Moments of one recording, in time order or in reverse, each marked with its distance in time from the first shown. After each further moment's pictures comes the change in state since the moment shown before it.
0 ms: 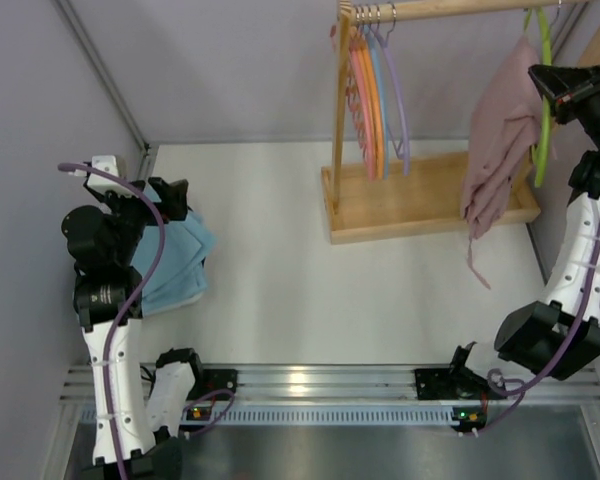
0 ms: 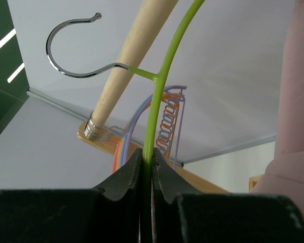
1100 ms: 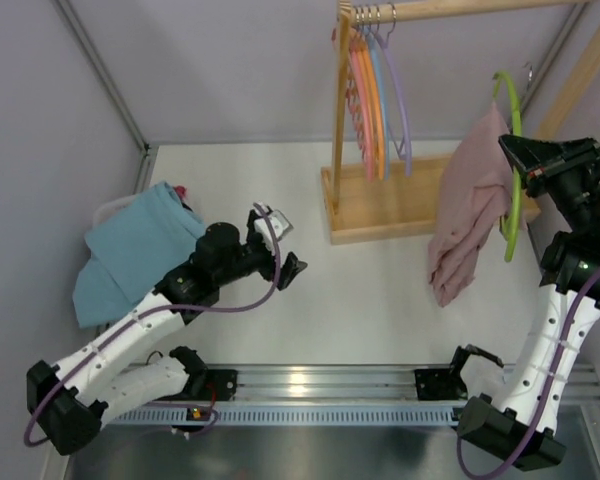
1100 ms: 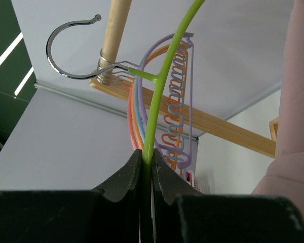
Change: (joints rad) left arm -0.854 0.142 -0.314 0.137 -0.085 0.280; right arm -0.008 -0.547 -0.405 -0.229 0.009 0.063
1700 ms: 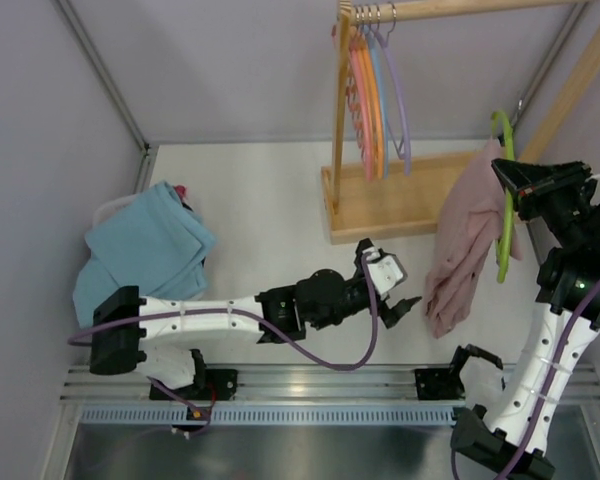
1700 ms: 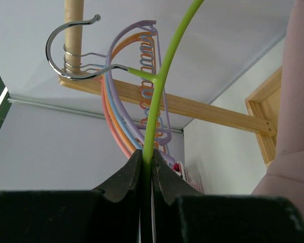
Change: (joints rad) left arm -0.715 0.494 0.232 0.530 -0.488 -0.032; right arm 0.000 -0.083 0.000 -0.294 0.066 -0.092
